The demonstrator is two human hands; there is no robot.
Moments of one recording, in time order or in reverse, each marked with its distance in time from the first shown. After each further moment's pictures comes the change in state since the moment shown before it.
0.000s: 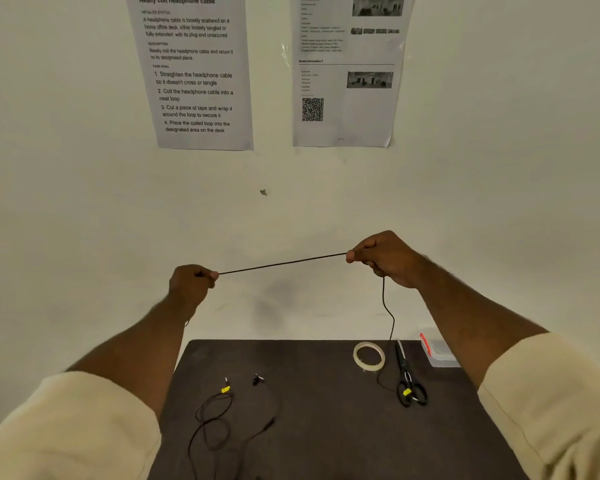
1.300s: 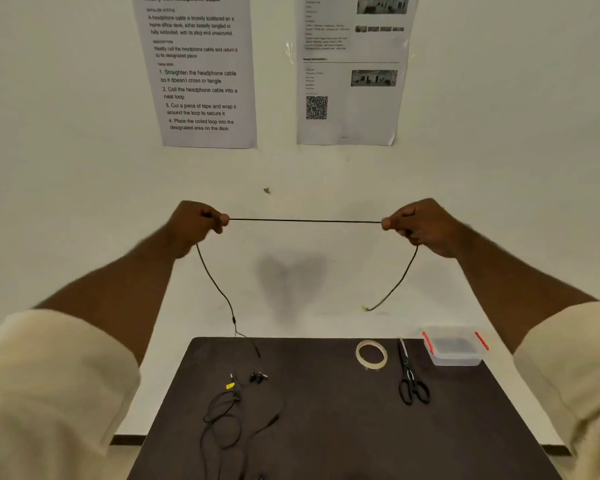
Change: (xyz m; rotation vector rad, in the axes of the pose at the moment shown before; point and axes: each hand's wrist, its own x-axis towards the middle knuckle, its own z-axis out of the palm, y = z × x) left_hand 0.020 0.105 -0.037 0.056 -0.187 0.218; right_hand -0.002 -0.032 -0.057 -0.060 0.119 -0.093
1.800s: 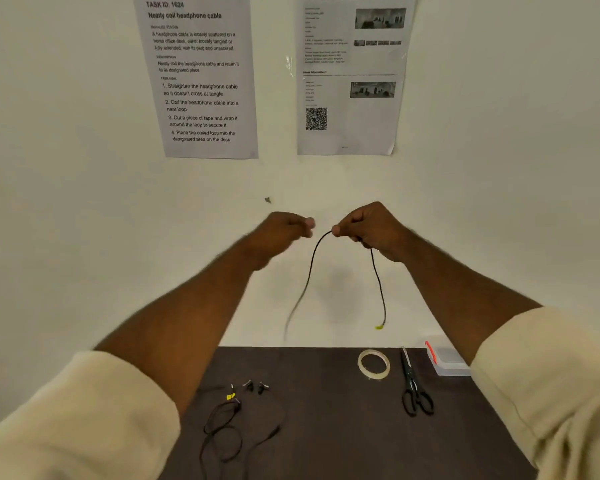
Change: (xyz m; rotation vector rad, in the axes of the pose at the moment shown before) left_hand -0.037 0.075 0.106 -0.148 -0.310 0.057; right_hand 0.014 -0.029 0.068 -0.035 -0.094 -0.105
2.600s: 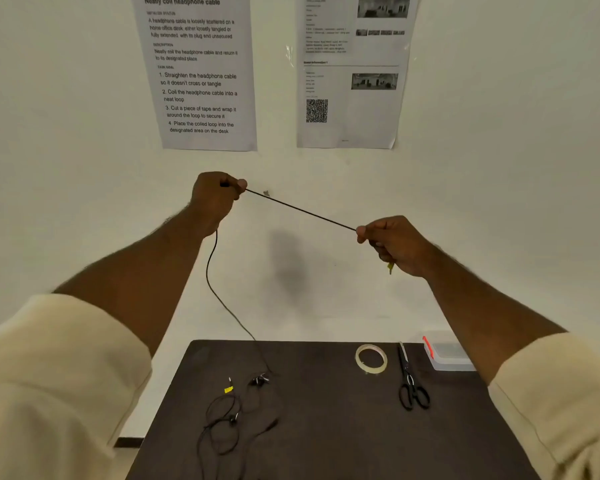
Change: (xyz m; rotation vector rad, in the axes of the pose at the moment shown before) left_hand 0.015 0.001 -0.086 0.088 0.473 0.078; right_hand -0.020 0.040 -0.020 0.225 0.031 0.083
